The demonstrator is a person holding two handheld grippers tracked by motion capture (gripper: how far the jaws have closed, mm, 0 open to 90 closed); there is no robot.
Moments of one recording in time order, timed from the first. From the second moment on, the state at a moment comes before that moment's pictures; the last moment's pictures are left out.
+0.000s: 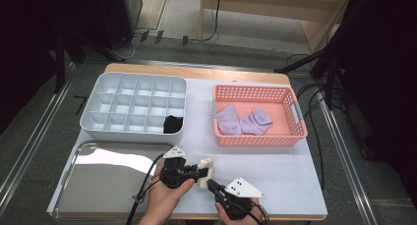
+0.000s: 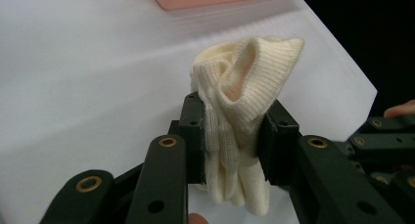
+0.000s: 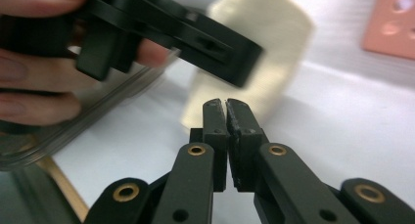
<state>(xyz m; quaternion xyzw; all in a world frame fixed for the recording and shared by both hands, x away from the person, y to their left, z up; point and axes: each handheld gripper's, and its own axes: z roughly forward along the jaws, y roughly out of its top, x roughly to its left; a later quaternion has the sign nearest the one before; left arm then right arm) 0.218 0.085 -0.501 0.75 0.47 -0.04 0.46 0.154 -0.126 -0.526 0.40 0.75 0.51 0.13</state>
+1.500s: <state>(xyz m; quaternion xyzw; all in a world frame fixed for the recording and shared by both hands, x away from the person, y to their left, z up) 0.218 0.159 -0.474 0.73 0.50 0.07 0.46 0.184 -0.222 -0.514 0.48 0.70 0.48 0.20</state>
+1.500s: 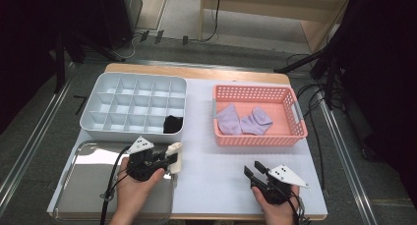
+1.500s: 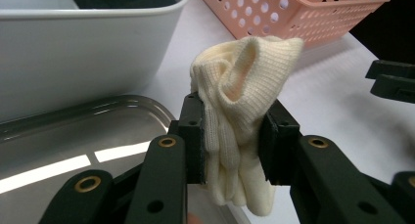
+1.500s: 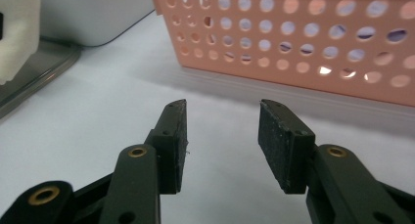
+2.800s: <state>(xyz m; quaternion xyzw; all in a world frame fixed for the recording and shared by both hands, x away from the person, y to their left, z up) 0.213 0.216 -0.469 0.69 0.55 0.11 0.47 0.200 -0.270 -0.518 0.52 0.67 0.48 0.22</state>
